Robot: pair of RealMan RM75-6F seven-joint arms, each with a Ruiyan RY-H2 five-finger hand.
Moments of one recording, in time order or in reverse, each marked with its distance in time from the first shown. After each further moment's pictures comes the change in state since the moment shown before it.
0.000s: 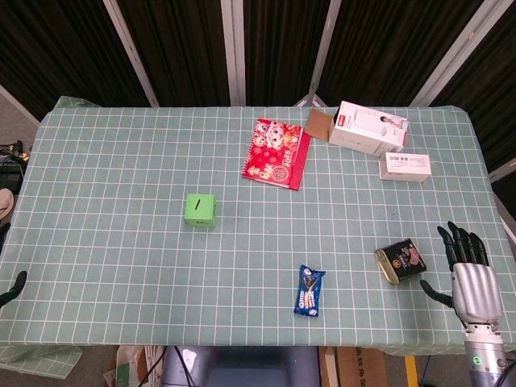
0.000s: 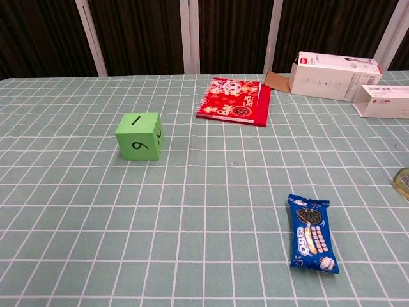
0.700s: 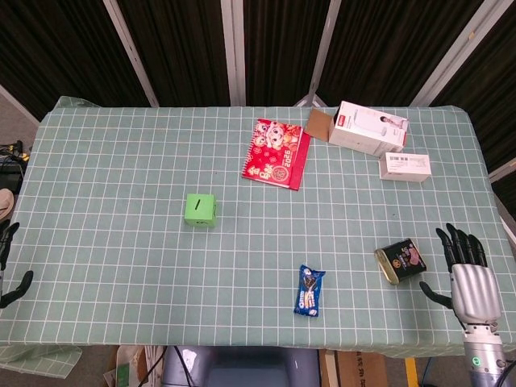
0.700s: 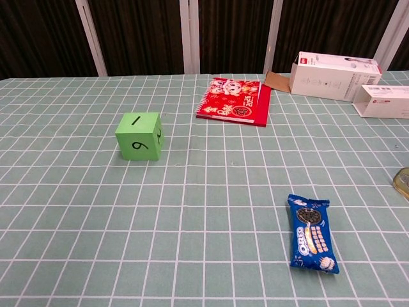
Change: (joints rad) left arm -0.018 -0.002 0.004 0.012 0.010 -0.032 -0.014; right arm -0.002 0.006 -0.007 -0.007 0.003 -0.007 -0.010
